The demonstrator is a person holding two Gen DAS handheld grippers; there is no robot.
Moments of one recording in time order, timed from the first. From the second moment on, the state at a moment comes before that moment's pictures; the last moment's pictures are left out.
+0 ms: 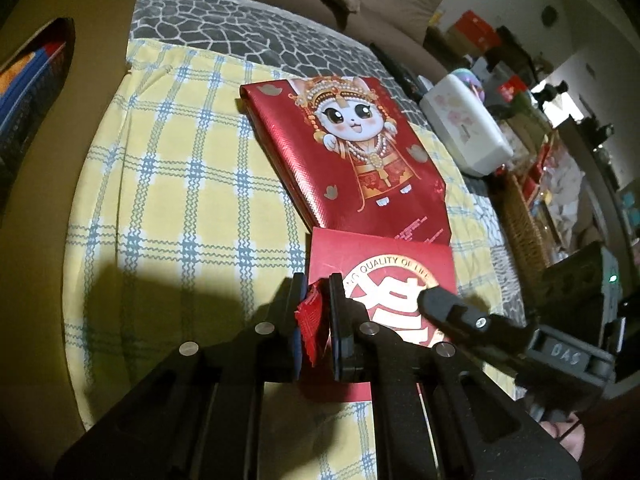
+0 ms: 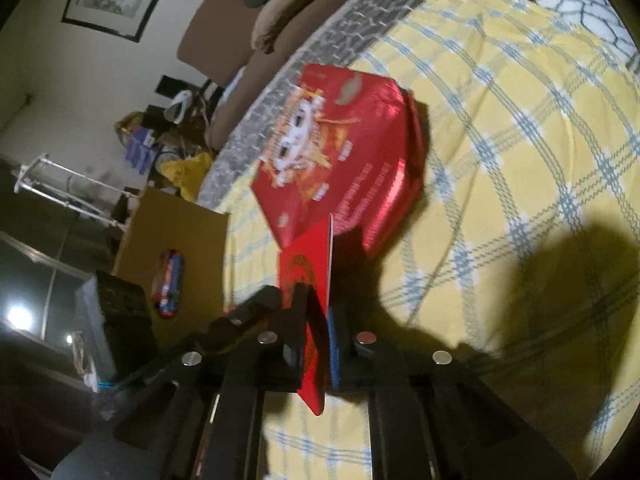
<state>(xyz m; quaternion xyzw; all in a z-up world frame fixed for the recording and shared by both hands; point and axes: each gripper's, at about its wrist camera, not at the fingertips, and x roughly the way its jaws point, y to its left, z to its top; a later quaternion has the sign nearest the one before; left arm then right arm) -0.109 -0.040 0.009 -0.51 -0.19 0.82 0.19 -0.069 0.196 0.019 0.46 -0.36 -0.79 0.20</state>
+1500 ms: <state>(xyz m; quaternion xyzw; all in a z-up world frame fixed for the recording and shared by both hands) -0.061 -0.041 0.073 -0.49 -0.16 0.82 0.26 -0.051 0.175 0.074 0.42 -0.39 -0.79 0.21</state>
